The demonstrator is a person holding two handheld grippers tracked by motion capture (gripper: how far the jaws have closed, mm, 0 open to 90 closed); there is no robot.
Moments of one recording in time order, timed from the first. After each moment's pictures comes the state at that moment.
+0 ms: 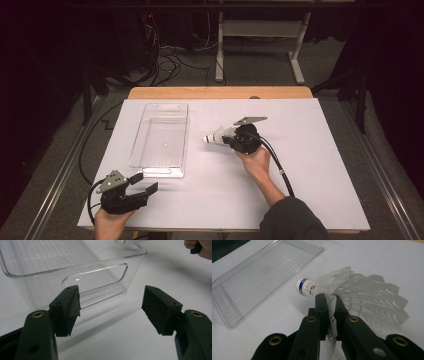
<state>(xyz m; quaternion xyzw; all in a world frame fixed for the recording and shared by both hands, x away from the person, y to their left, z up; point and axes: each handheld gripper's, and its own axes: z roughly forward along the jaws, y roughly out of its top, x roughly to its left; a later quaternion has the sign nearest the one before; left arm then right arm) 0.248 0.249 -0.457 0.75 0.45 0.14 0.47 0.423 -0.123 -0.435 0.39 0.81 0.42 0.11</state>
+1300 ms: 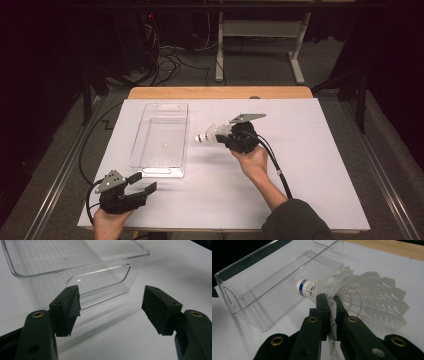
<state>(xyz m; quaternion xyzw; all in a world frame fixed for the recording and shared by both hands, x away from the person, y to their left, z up) 0.248 0.251 -0.457 0.75 0.45 0.15 0.47 0.403 -0.108 -0.401 0.37 0.81 0.45 0.10</state>
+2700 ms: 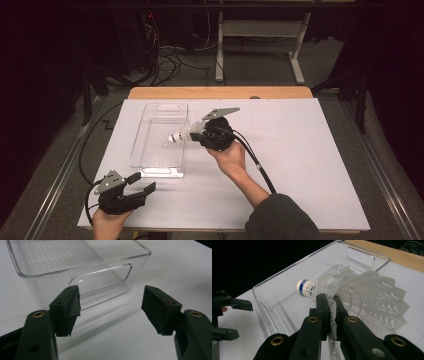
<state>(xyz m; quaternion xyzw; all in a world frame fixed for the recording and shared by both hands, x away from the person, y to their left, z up) 0.246 0.253 -0.456 0.75 0.45 0.15 0.47 0.395 -0.044 -0.376 0.31 0.83 0.46 0.07</state>
